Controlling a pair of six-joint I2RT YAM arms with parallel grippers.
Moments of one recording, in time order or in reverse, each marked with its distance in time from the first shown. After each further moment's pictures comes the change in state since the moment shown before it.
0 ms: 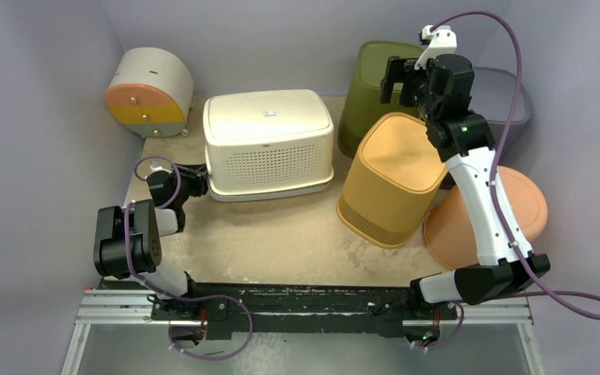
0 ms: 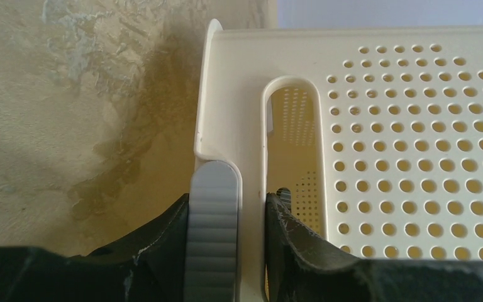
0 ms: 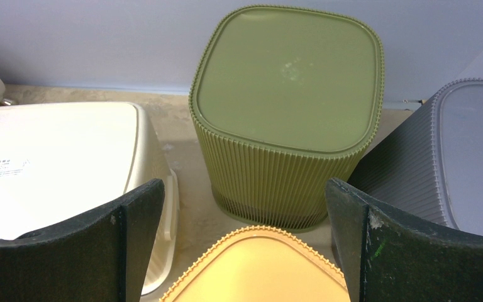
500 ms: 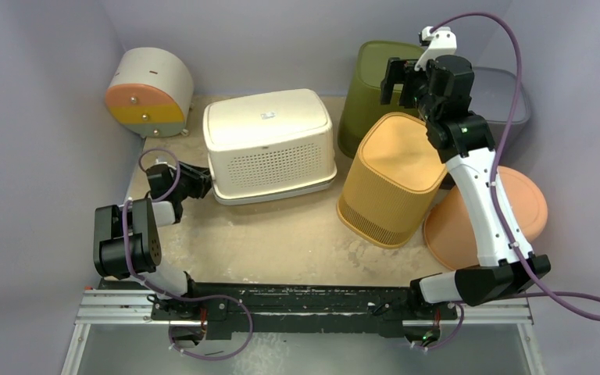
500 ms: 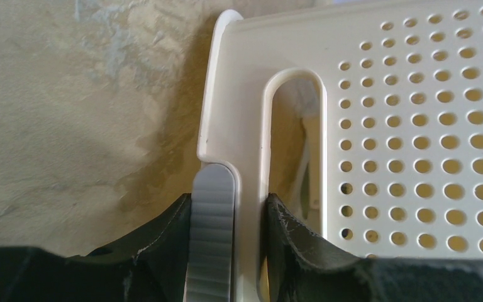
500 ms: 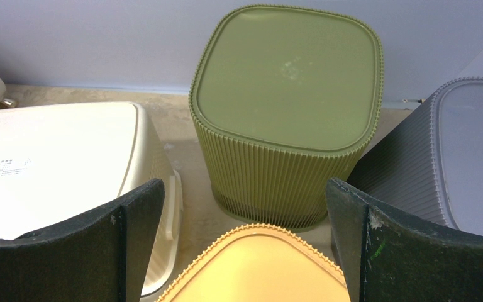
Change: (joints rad) left arm 0.013 0.000 0.097 -0.266 0.043 0.203; right arm 0.000 -0.008 -0.010 0.000 0.000 0.000
